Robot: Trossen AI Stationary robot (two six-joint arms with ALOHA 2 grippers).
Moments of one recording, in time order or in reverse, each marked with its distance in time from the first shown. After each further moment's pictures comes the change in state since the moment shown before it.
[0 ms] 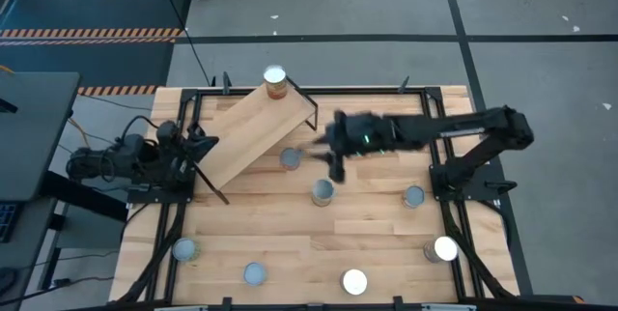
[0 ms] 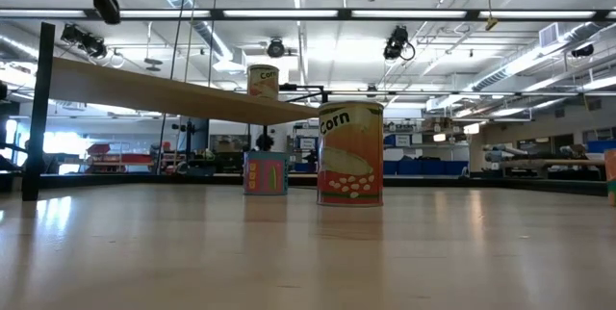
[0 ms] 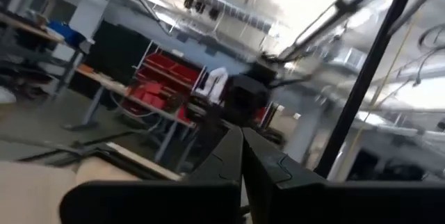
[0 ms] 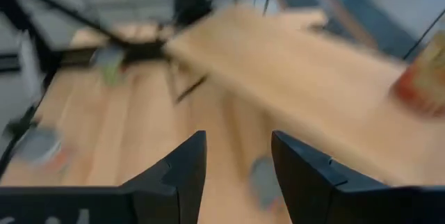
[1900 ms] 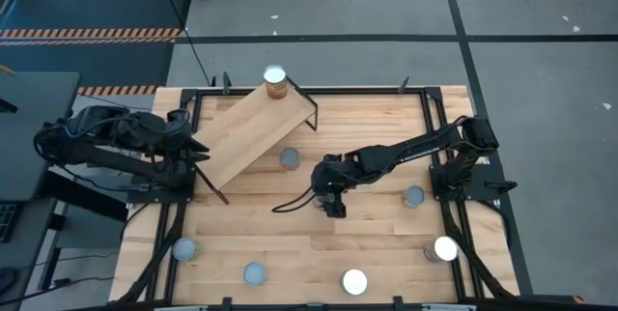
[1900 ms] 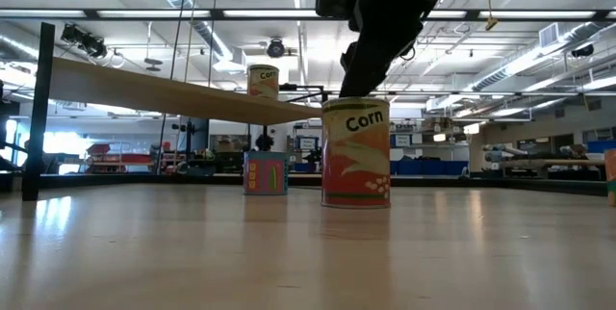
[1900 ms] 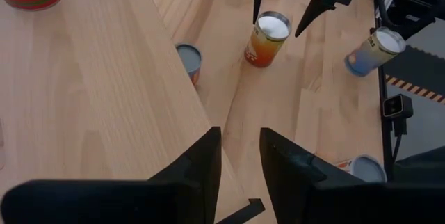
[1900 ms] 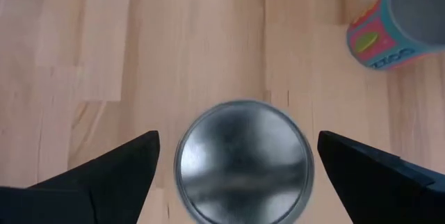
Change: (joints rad) left arm 0.000 0.629 0.936 -1.420 0.147 -0.045; right arm 0.077 0.312 -0.005 -0.208 -0.132 0.021
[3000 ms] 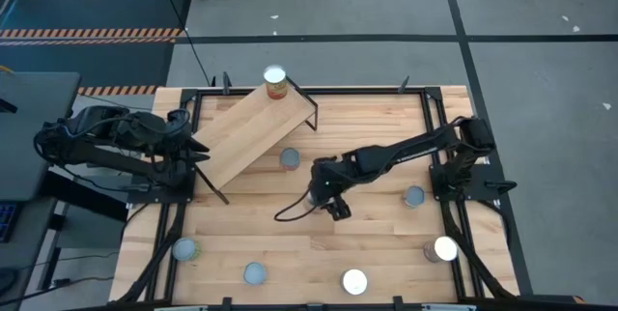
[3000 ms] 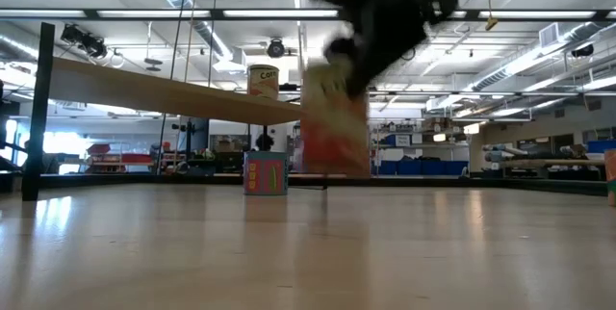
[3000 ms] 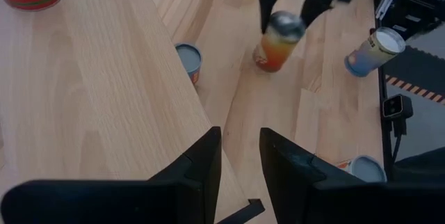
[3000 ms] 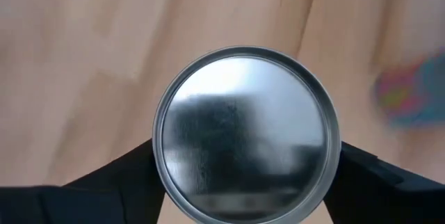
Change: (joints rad) left arm 0.000 0.000 0.000 0.001 0.000 -0.001; right arm -0.013 0.015 0.052 0.007 -0.081 -0.321
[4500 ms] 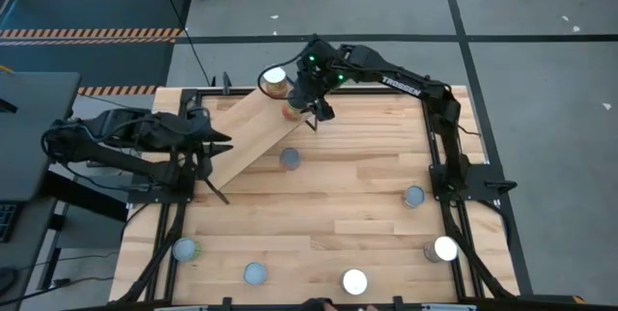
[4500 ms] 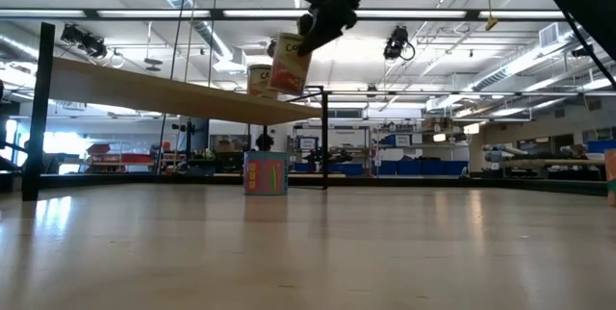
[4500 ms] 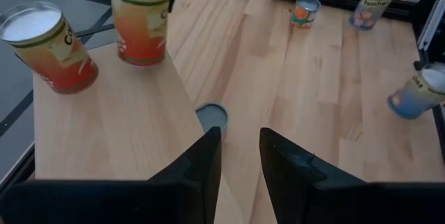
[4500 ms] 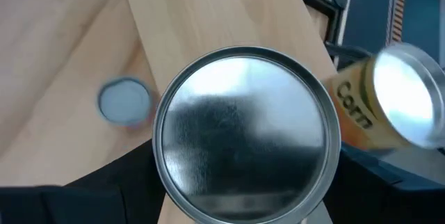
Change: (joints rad) left arm 0.001 0.136 -0.001 0.227 -0.166 0.132; right arm -0.565 0.254 0.811 -0.444 -0.207 -0.596
